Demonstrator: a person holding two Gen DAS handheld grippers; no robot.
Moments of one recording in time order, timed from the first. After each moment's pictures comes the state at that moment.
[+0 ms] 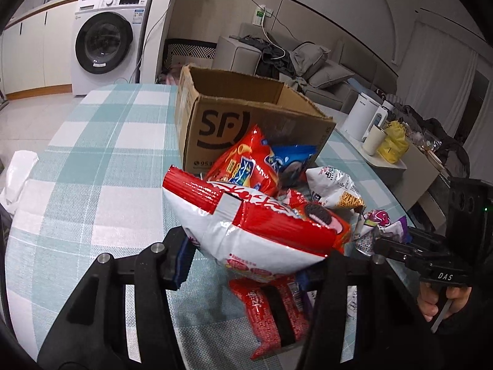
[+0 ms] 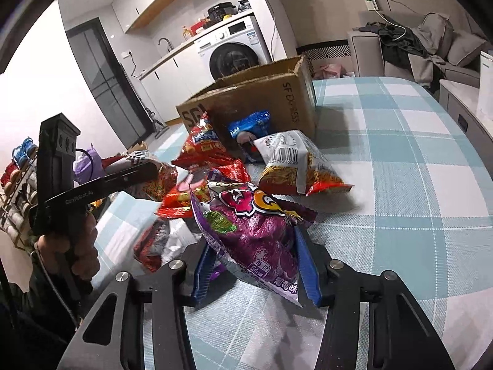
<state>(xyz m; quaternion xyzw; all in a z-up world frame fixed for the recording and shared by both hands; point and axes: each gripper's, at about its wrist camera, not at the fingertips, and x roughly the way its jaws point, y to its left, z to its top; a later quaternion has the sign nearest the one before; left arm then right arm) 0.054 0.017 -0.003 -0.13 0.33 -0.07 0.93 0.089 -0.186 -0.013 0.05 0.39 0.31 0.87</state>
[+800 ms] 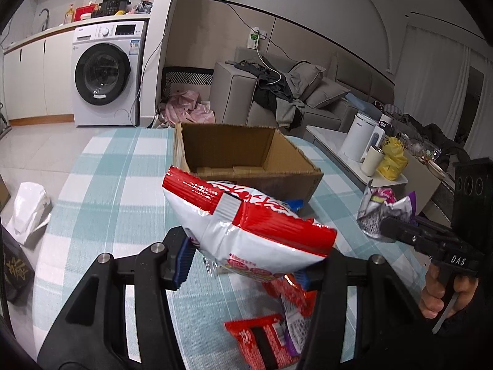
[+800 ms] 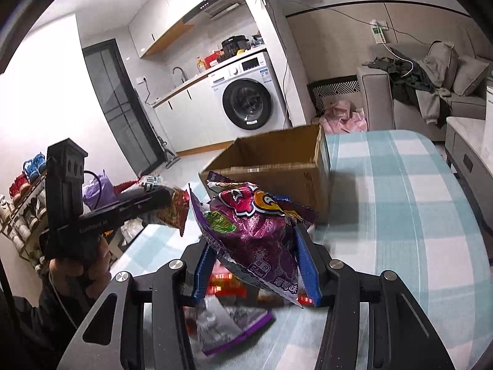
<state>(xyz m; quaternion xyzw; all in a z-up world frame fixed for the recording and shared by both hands) 0.065 0.007 0.071 -0.10 0.28 -0.06 0.95 0.111 -0.179 0.061 0.07 0.31 0.33 0.89</state>
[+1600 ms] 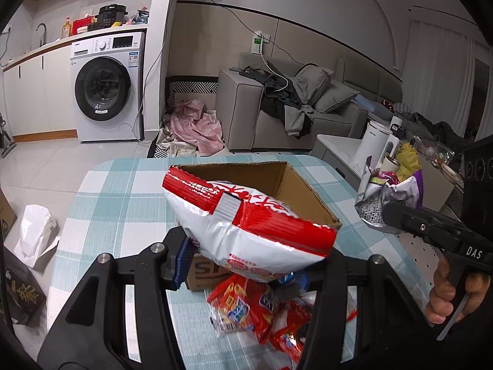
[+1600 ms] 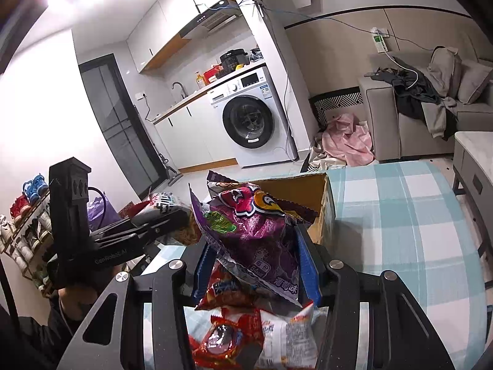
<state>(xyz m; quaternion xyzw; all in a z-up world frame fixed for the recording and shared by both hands) 0.151 0.003 0.114 -0.08 0.28 -0.04 0.96 0.186 -0.160 0.107 0.10 0.29 0.33 0.89</state>
